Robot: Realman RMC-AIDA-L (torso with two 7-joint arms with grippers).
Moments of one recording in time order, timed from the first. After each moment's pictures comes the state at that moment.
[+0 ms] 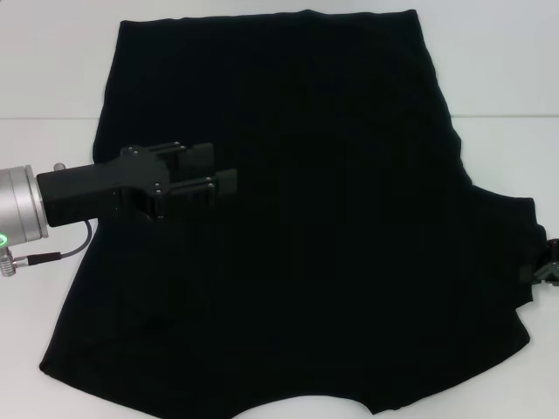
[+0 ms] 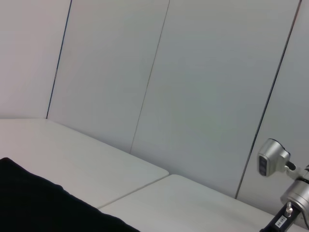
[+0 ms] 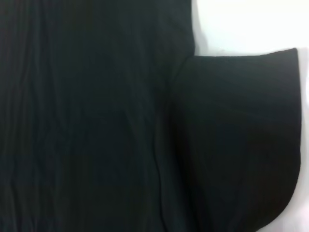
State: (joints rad) left arm -0.56 -2.09 0.58 0.77 1.92 1.61 -1.52; right arm 0.68 1.89 -0.62 -0.53 -2.53 -1.30 2.56
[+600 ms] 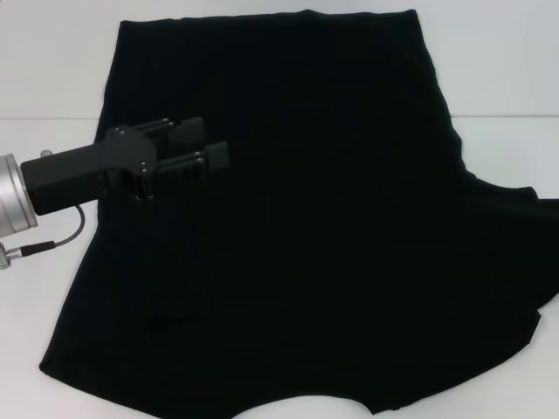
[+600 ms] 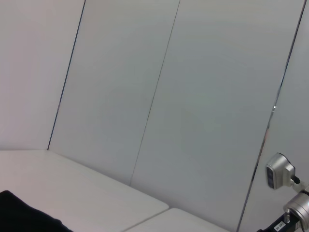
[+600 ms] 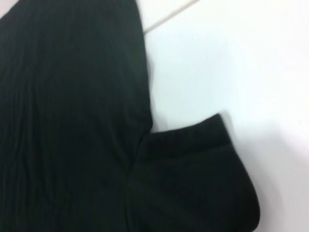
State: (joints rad) left arm -0.54 -2.09 0.58 0.77 1.81 1.63 -1.51; right arm 0.65 1.81 -0.49 -0.59 -2.52 -1.34 2.56
